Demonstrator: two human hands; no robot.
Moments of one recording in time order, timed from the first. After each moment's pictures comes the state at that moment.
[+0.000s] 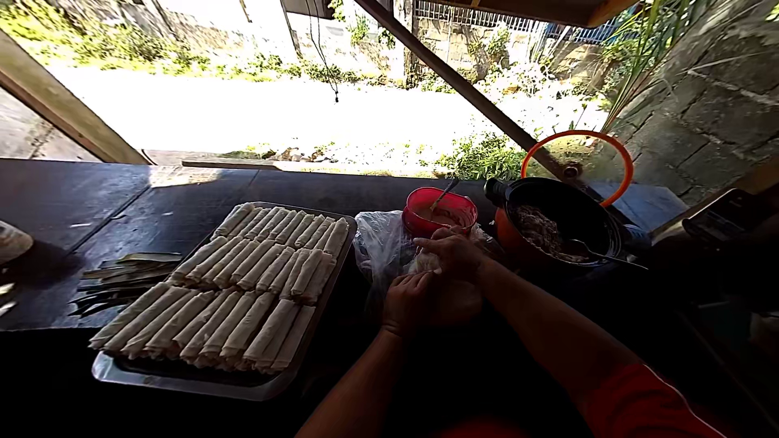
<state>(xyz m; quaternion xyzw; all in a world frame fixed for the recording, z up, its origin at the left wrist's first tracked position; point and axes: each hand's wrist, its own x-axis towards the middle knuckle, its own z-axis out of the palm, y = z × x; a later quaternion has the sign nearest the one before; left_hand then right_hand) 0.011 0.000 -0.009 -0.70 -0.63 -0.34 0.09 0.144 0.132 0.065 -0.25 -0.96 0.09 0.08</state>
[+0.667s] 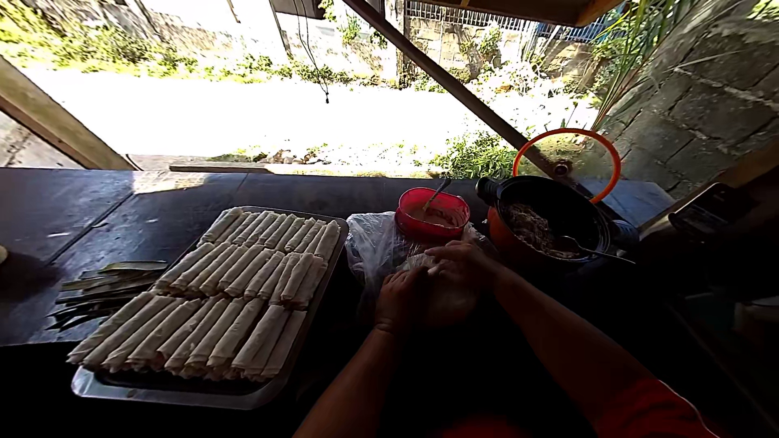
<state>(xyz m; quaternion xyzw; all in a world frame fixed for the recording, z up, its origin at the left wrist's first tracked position) 0.010 0.001 0.004 -0.67 -0.65 -0.36 -0.02 0.192 0.124 0.061 -0.23 -0.94 0.20 0.16</state>
